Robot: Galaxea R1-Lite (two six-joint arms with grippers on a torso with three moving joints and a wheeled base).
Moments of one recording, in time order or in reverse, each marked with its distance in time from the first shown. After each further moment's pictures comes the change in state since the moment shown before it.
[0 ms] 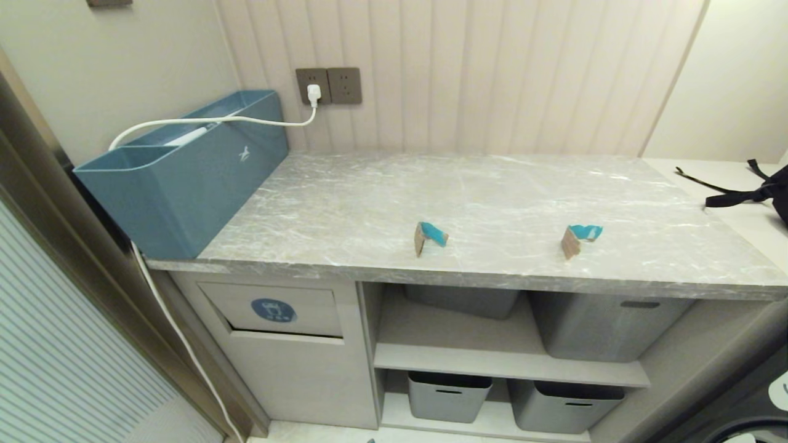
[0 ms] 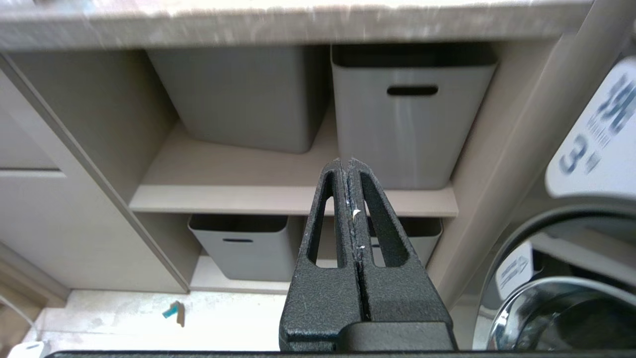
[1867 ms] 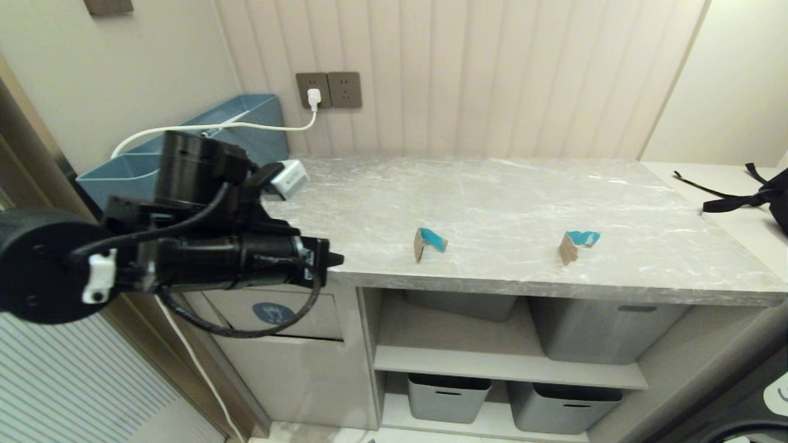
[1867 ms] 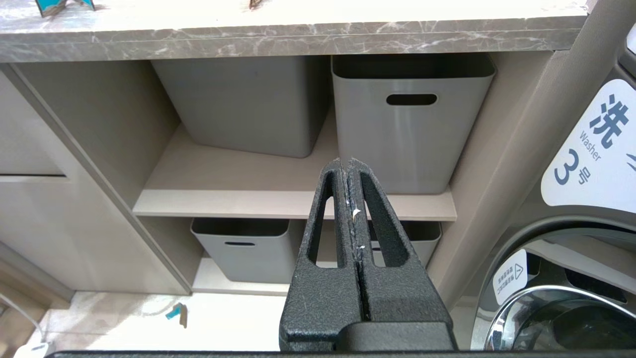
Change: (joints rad) left arm -0.530 1.665 -1.135 -0.036 -0.139 -0.017; right arm 0.001 0.000 0.000 0.001 0.000 0.001
